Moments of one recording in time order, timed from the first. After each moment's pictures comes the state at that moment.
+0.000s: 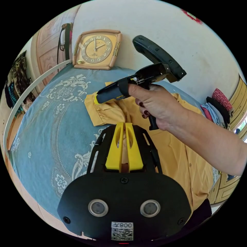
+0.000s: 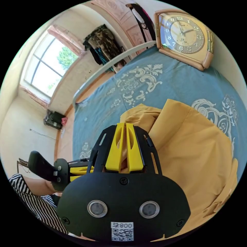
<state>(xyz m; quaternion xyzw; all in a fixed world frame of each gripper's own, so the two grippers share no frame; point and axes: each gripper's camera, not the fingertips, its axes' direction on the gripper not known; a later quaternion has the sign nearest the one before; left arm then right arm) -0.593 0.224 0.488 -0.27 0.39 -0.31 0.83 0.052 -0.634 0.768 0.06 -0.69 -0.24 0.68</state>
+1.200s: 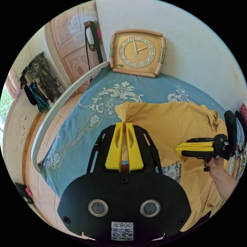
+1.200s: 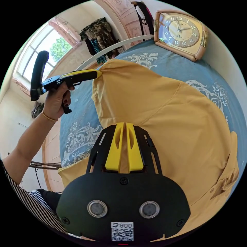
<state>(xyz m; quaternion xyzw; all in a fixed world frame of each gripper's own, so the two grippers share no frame) -0.719 0.322 0.554 -0.35 0.26 -0.28 0.86 0.089 -0.552 0.820 0.06 -0.60 -0.28 0.75</state>
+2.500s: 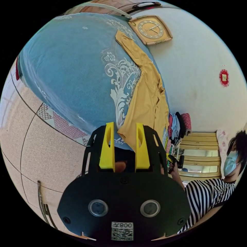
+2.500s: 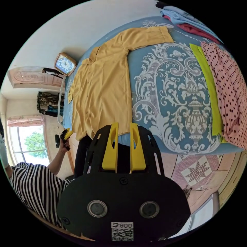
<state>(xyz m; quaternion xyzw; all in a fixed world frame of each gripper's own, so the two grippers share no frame) -0.661 0.595 0.403 -0.40 0.54 -0.51 0.54 0.606 -0.154 0.837 -0.19 -0.60 0.18 0.75</state>
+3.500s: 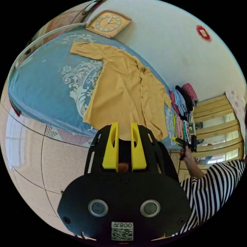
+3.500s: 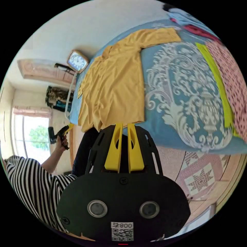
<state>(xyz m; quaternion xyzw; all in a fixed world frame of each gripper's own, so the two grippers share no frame) -0.526 0.517 0.353 -0.35 0.57 -0.34 0.66 0.596 -0.080 0.717 -0.13 -0.63 0.14 0.75</state>
